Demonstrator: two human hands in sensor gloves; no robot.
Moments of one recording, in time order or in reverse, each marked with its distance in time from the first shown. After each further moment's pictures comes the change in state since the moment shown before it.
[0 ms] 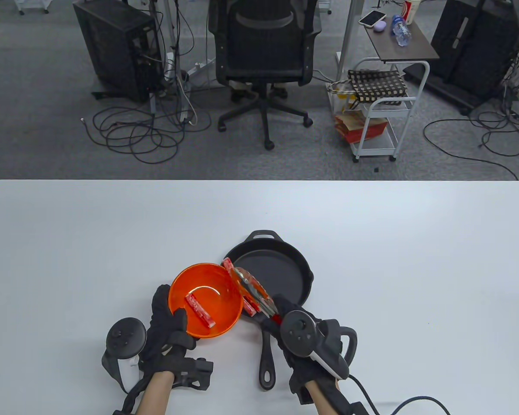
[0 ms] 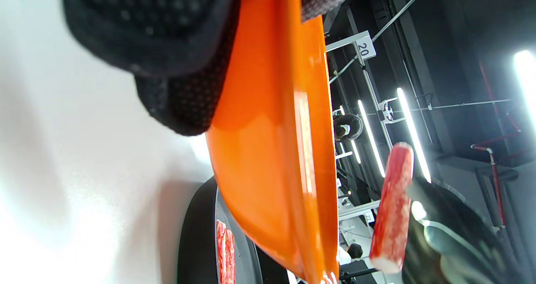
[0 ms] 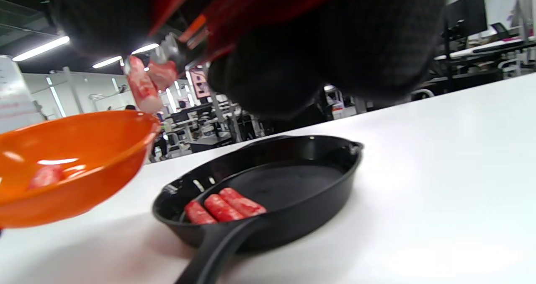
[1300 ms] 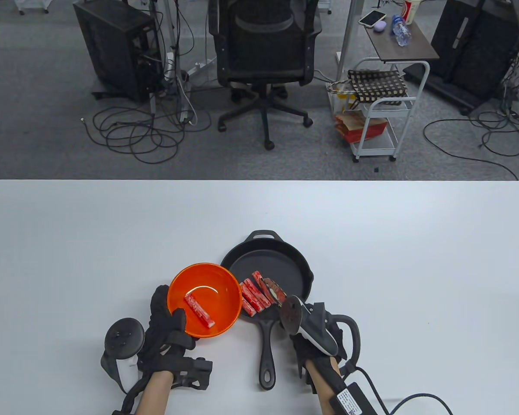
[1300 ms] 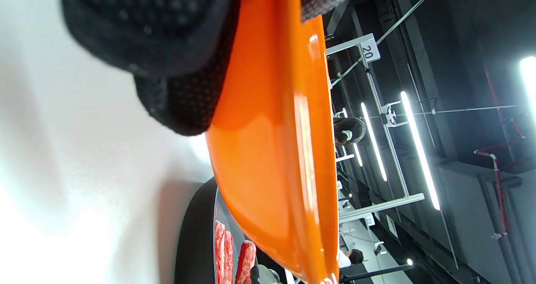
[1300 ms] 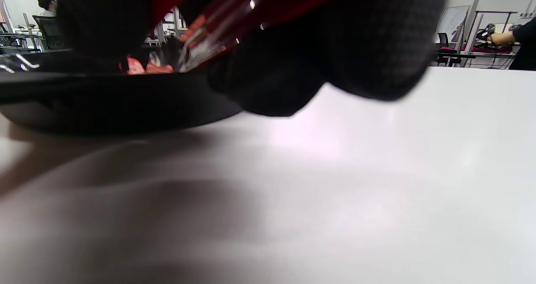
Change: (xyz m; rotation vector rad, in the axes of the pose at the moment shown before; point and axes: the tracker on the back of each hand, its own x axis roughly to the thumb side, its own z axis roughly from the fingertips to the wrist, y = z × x) left_hand 0.000 0.001 0.000 0.001 0.011 0.016; right_hand -0.028 0.058 -0.034 0.189 0.145 0.305
